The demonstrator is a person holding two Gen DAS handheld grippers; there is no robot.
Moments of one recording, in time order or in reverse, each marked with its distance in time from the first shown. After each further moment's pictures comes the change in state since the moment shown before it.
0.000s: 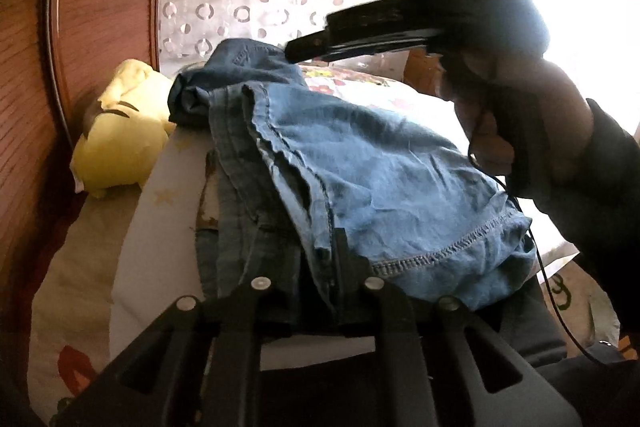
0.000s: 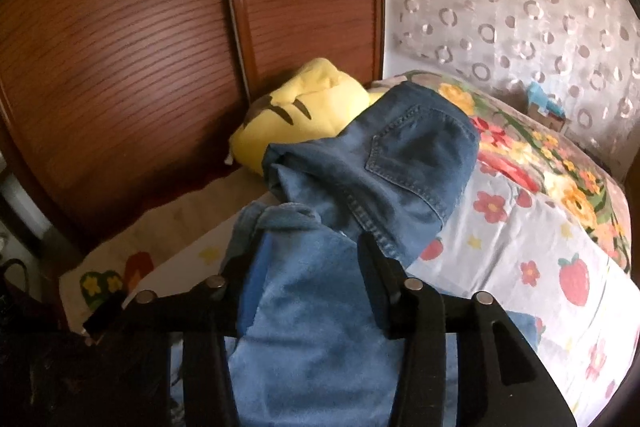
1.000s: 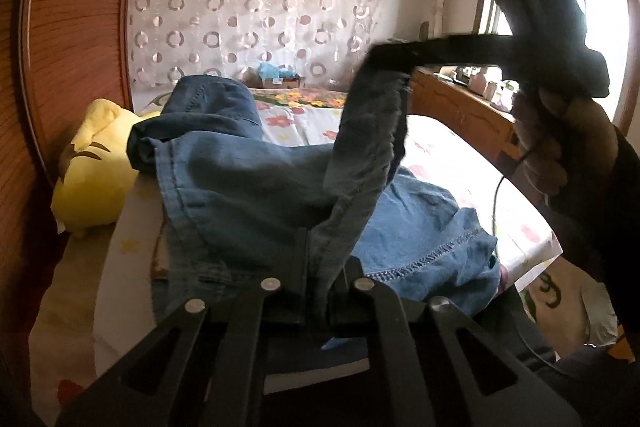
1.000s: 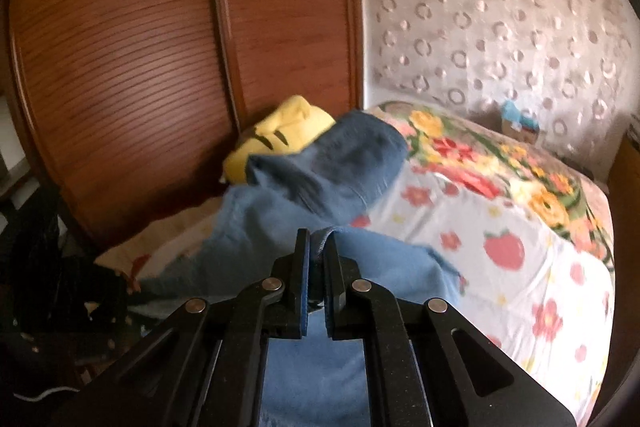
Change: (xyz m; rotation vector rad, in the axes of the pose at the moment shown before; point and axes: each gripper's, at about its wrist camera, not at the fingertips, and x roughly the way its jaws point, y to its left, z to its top) left arm -0.009 -0.033 0.022 0.074 -0.064 -0.073; right arm -0.120 -0.034 -0.043 0.011 -0.136 -0.026
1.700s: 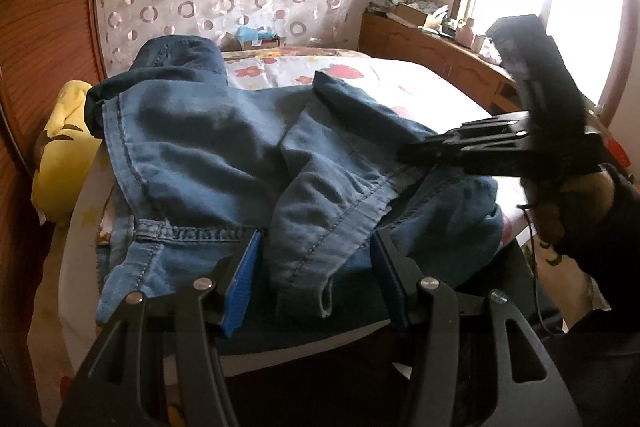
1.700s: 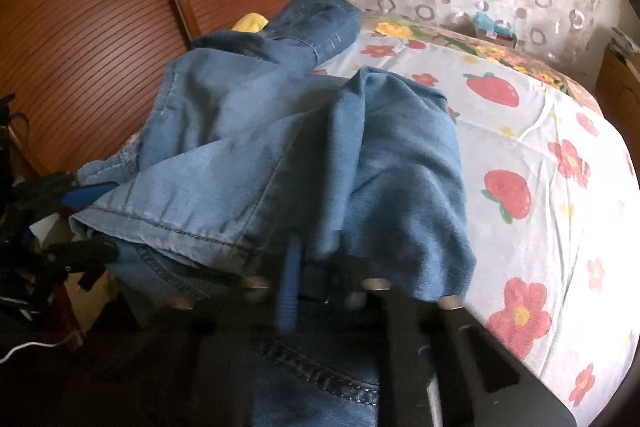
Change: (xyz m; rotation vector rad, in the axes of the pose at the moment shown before) left arm 0.042 -0.023 -0.020 0.073 0.164 -0.025; right arm 0.024 -0.040 -0.133 0.183 0.215 -0.047
